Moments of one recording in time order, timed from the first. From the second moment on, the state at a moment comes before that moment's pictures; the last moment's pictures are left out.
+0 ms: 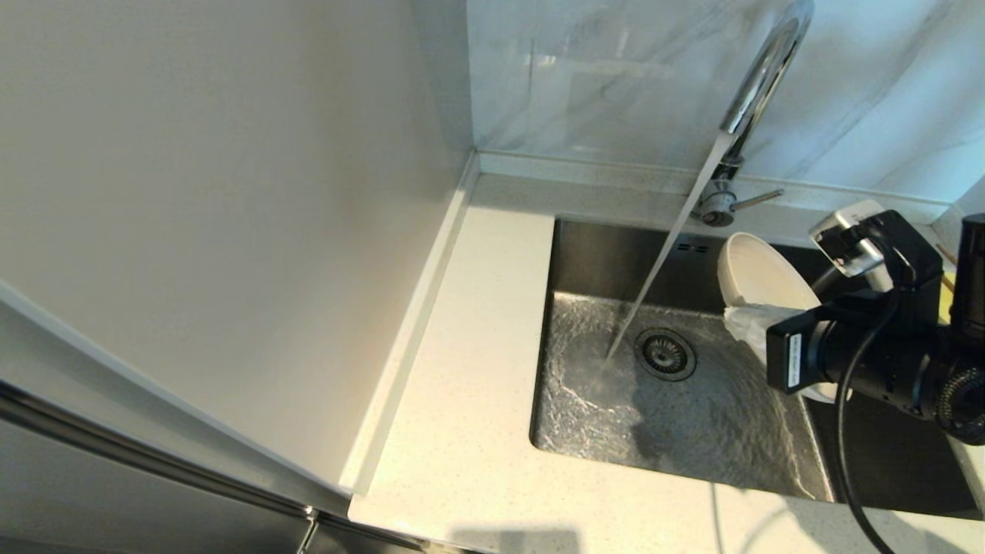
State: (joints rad) left arm 0.00 0.00 0.00 0.00 0.00 0.00; right arm 0.43 1.39 -0.77 -0.34 -0.14 -0.06
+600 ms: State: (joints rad) left arm 0.00 0.00 0.00 0.00 0.00 0.00; right arm 0.56 1.53 -0.93 -0.36 -0.24 -0.01
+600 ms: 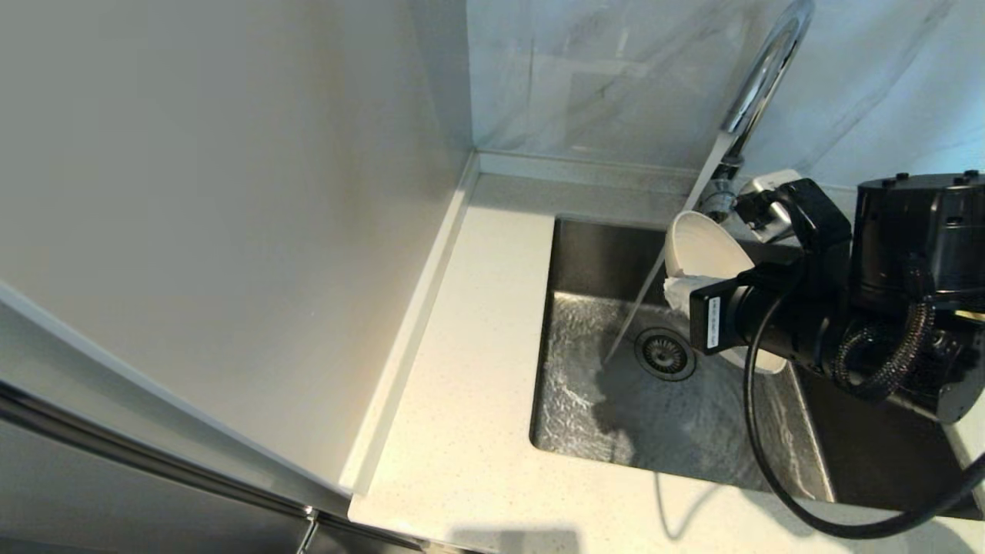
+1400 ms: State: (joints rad) left arm 0.00 0.00 0.00 0.00 0.00 0.00; right arm 0.57 1.61 -0.97 -0.35 -0.31 0.03
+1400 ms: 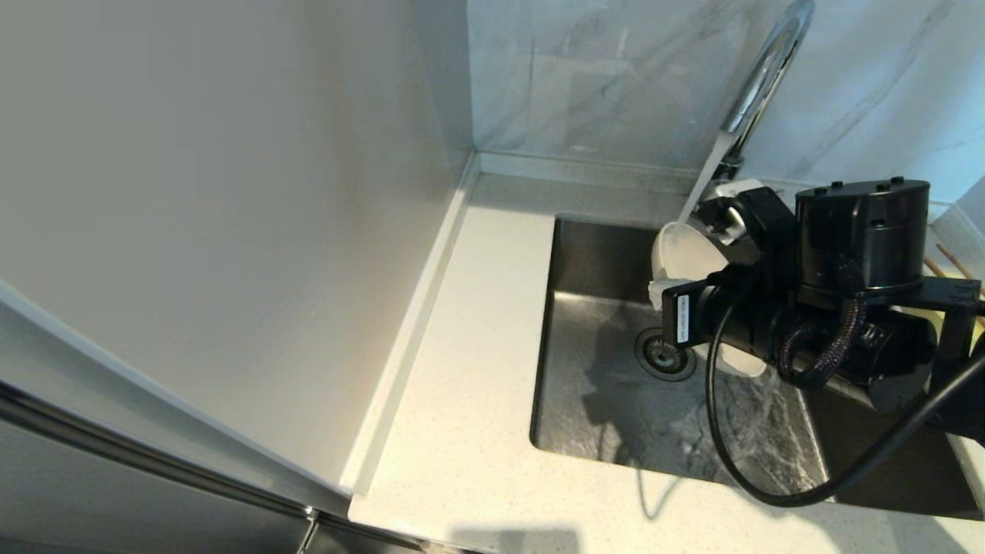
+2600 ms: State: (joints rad) left arm 0.00 0.00 0.00 0.00 0.00 0.00; right arm 0.23 1.30 -1.04 -0.12 0.12 0.85
